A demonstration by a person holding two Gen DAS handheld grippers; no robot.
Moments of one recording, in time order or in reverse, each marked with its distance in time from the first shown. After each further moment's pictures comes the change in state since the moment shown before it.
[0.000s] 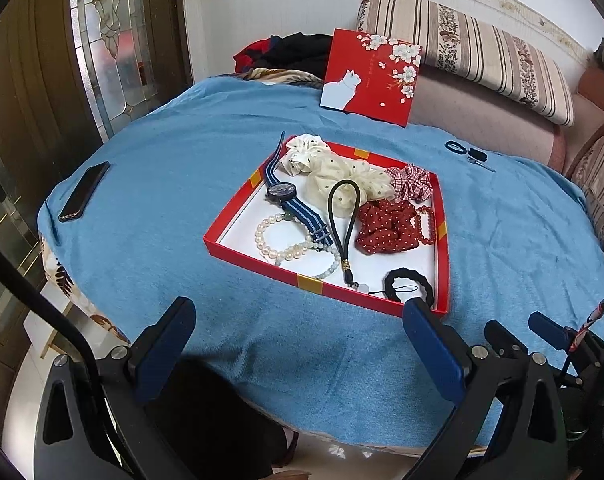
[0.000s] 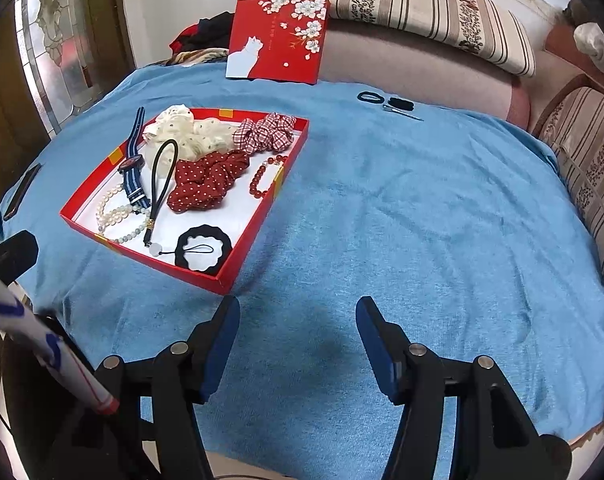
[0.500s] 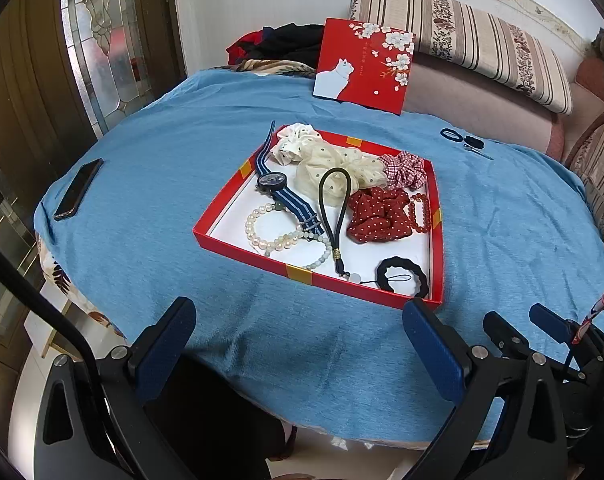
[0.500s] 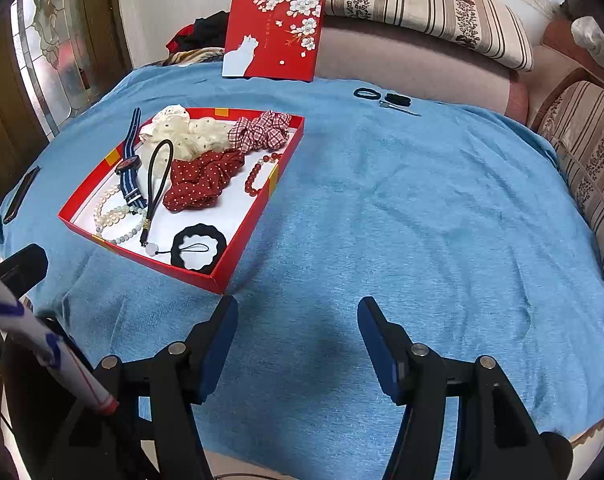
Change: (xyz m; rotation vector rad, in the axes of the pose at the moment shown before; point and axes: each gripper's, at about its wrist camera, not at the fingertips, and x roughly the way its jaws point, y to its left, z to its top) left arm 0.005 -0.009 -0.002 0.019 0.034 -0.005; right arm 0.000 -0.004 0.000 0.012 0.006 0.002
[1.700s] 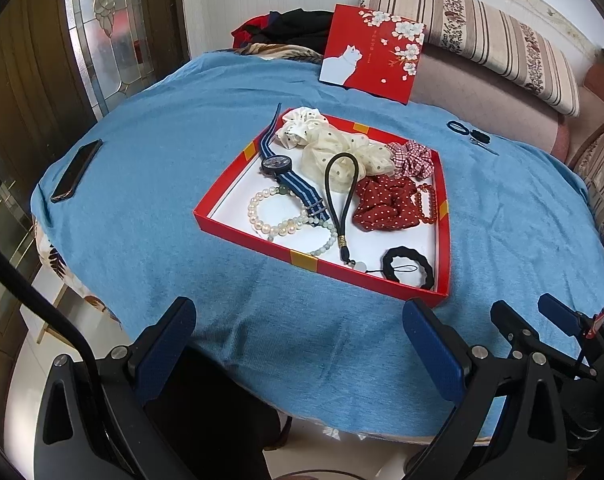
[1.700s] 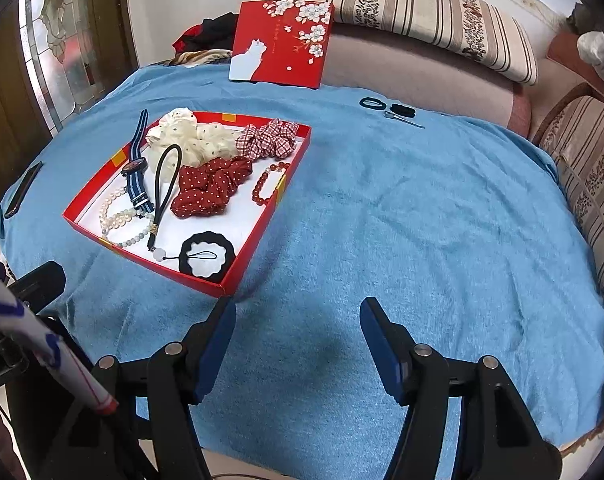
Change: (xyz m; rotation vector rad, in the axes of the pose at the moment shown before) left arm 0.010 0.009 -0.001 -0.033 0.054 -0.005; right arm -0.007 0.009 0.007 -0.037 -0.009 -0.007
